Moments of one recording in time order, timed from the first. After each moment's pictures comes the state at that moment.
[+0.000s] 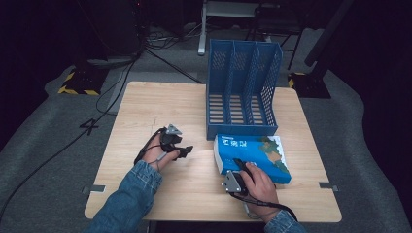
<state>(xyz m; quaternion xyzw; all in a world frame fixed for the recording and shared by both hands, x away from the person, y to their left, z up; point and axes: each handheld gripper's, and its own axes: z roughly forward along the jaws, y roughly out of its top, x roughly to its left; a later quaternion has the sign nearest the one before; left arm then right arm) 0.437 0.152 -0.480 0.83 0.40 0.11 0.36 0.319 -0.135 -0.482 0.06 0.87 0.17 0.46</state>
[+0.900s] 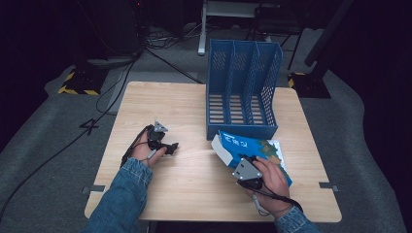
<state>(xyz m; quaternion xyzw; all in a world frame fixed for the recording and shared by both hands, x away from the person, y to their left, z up) 0.458 0.187 -0.504 0.83 0.42 0.16 0.34 0.318 -0.155 -0.423 0.15 0.88 0.27 0.37</state>
